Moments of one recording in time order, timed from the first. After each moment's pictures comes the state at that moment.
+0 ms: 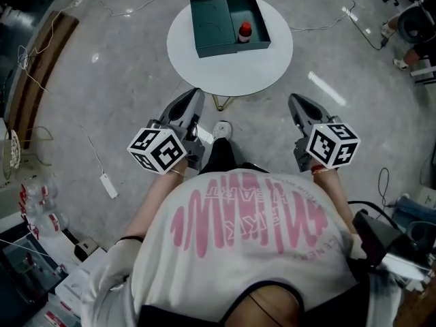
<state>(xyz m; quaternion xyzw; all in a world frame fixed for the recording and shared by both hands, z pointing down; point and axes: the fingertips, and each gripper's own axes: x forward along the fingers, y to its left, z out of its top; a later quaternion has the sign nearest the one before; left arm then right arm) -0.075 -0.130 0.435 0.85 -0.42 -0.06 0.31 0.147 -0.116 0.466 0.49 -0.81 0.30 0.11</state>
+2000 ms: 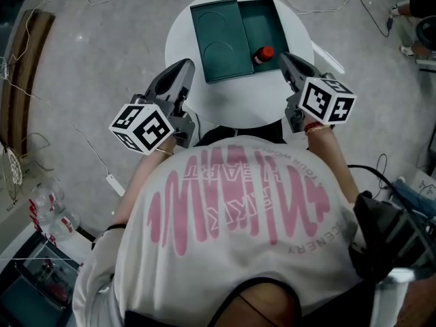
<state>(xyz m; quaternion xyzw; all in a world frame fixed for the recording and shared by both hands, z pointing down) -0.122 -0.388 0.465 0.85 -0.39 -0.02 0.35 0.086 -0.398 0.518 0.49 -0.78 0.36 0.11</state>
